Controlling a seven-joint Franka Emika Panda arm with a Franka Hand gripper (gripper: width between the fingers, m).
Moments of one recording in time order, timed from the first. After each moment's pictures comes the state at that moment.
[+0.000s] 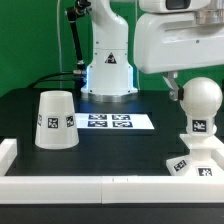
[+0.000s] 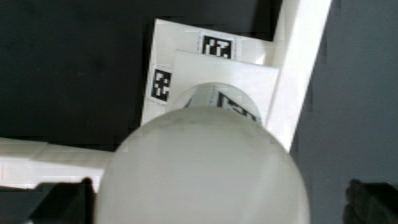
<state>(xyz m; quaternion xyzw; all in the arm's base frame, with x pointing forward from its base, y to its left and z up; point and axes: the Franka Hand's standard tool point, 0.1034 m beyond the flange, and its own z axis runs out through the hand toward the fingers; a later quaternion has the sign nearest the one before) 0.603 0.094 0.132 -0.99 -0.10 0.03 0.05</state>
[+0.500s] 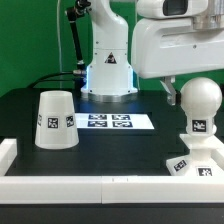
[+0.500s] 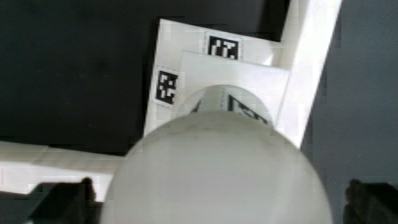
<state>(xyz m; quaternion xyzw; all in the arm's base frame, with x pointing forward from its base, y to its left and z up) 0.605 0.092 0.126 -0.99 -0.10 0.02 0.05</state>
